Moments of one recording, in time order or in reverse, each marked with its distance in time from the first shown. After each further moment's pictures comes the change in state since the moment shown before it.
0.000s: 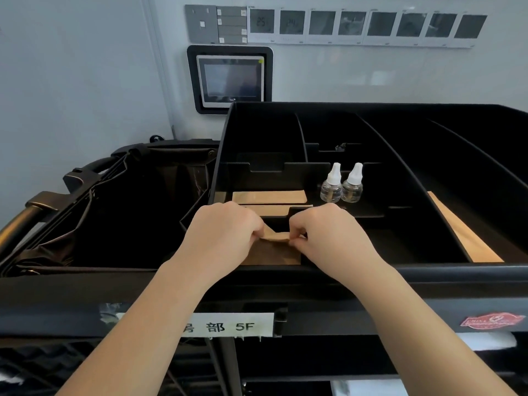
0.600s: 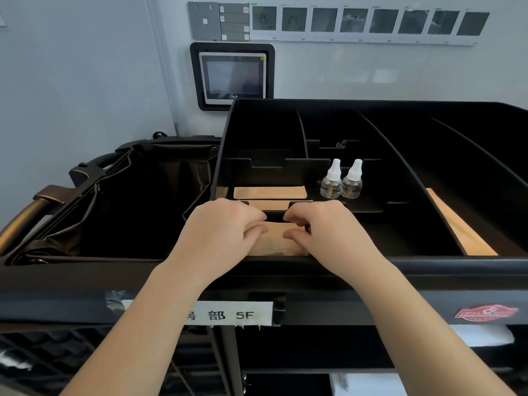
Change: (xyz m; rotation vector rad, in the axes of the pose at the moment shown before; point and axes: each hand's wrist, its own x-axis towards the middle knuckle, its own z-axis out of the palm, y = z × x) left_hand -0.019 -0.004 0.014 -0.260 0.287 0.027; right_hand -0.008 0.008 0.012 0.163 0.097 0.014
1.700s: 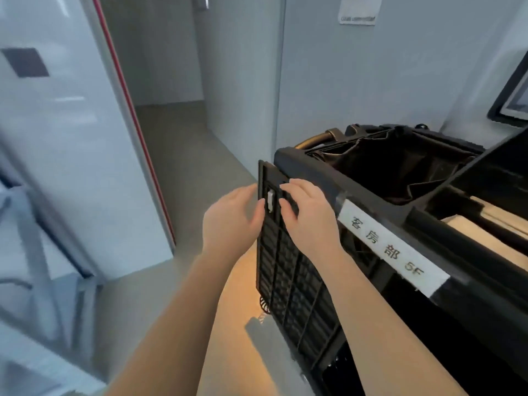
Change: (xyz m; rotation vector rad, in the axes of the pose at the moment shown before) left_hand -0.277 0.019 -0.072 0.392 0.521 -1.076; right_hand -0.083 -0.198 0.126 0.581 0.003 -0.919
